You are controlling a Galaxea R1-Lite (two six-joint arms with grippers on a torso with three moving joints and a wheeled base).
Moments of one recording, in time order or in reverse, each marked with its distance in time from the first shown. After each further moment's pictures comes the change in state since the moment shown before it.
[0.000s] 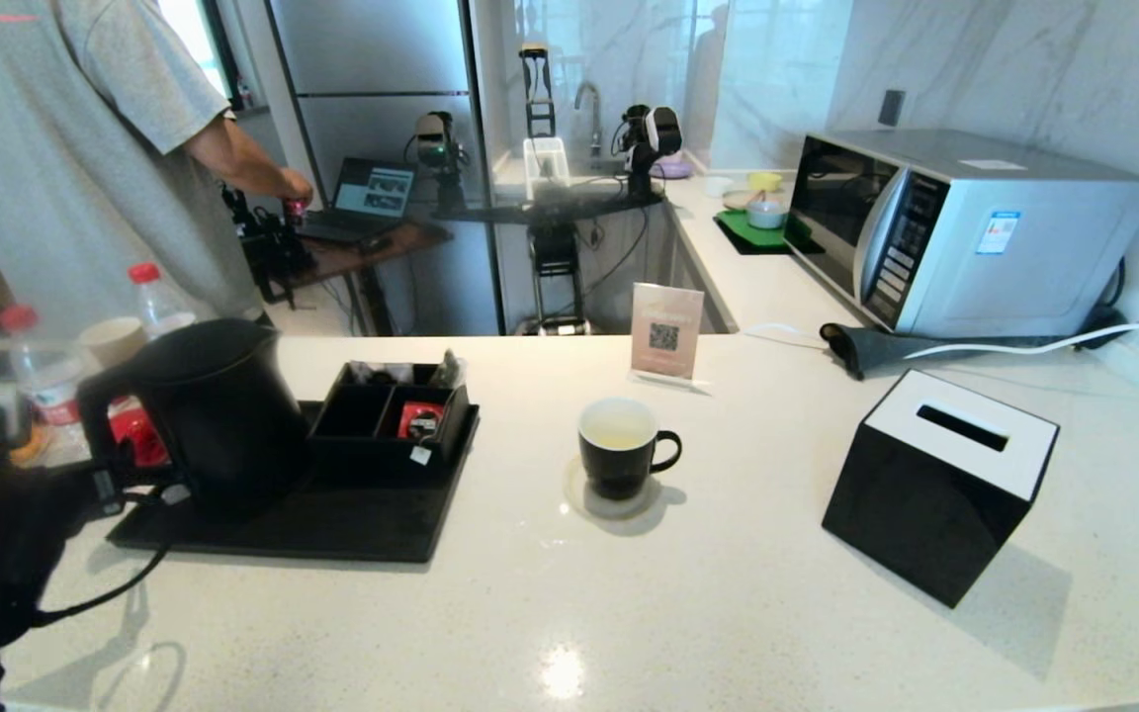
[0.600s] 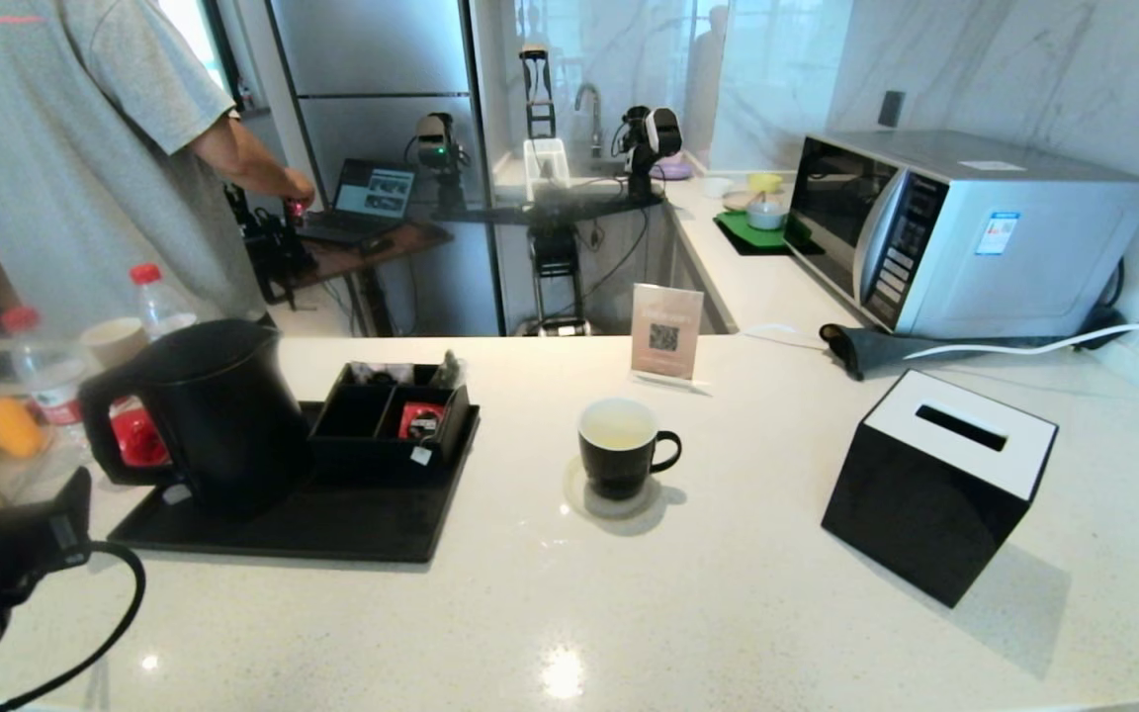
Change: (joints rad) left arm -0.064 -0.267 0.229 0.000 0.006 0.013; right arm 0.000 0.000 0.000 0.000 0.000 0.000
